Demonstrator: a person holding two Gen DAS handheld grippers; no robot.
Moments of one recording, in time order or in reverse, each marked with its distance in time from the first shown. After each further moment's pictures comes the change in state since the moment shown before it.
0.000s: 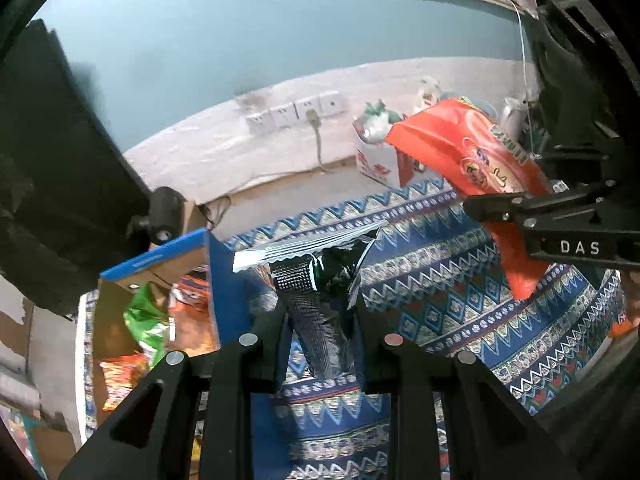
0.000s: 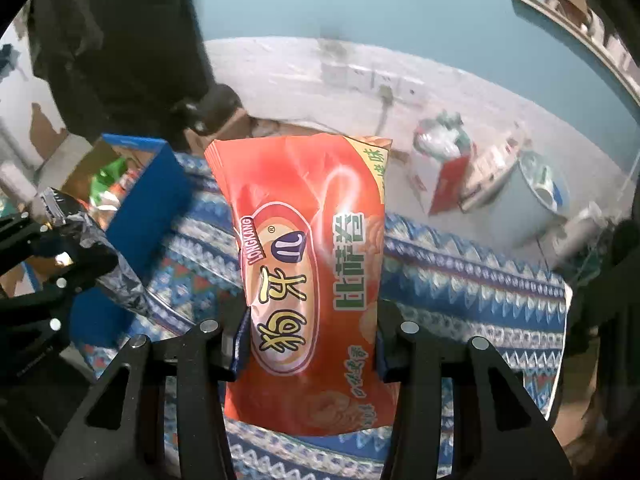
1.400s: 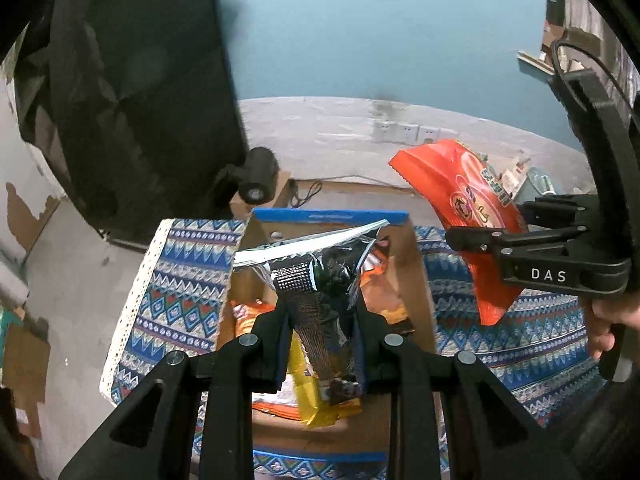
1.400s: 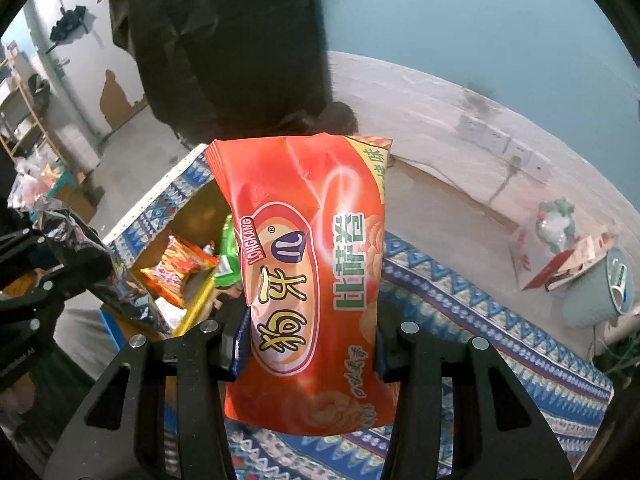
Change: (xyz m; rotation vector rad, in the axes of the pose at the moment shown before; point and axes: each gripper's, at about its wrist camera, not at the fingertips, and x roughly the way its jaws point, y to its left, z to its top) left arm -0.044 0.213 -0.066 -0.357 -0.018 0.104; right arm 0.051 0.203 0.099 -0.197 -0.002 0.211
